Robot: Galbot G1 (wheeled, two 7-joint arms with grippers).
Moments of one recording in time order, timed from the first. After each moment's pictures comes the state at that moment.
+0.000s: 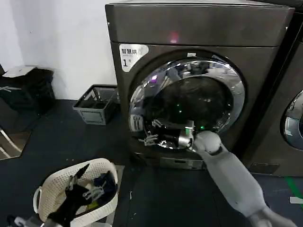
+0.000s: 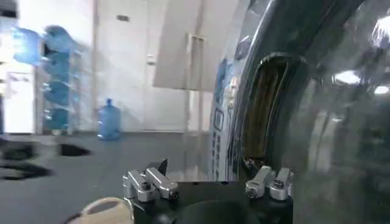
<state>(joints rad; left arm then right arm) 1.43 -1.02 -0.66 -2.05 -0.50 0.09 0.45 -0.84 1.01 0.33 1.74 0.55 -0.11 -1.30</state>
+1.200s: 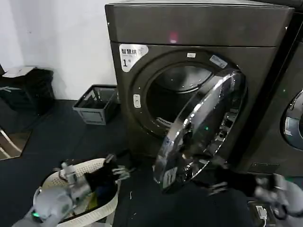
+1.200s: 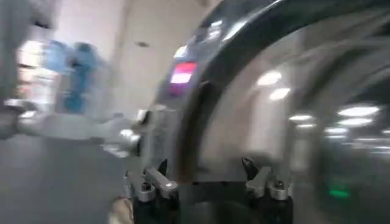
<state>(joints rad) 0.80 -0.88 0.08 -1.87 -0.87 0.13 0.61 -1.49 1.32 1.35 2.02 0.59 -0.03 -0.48</state>
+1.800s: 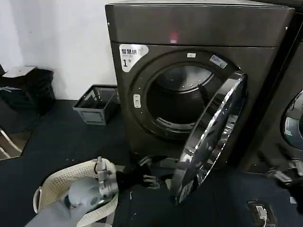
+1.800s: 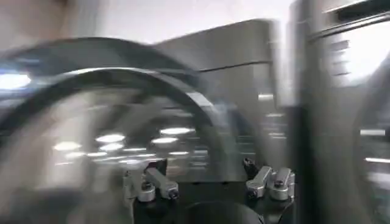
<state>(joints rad) 0.53 -0.97 0.45 -1.80 -0.92 0.01 0.57 -1.50 1.27 1.69 2.00 0.43 -0.19 -0.15</state>
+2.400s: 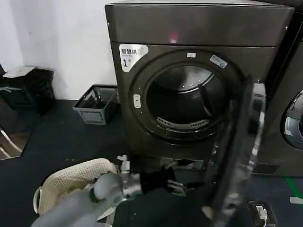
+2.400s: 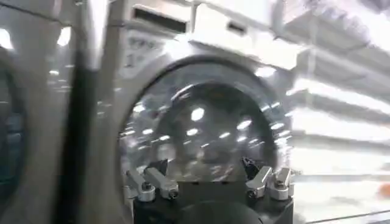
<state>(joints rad) 0.36 -1.22 0.64 -1.63 -0.90 -0.02 0.52 -1.53 1.22 2.00 1.95 0.41 -0.28 -0.10</state>
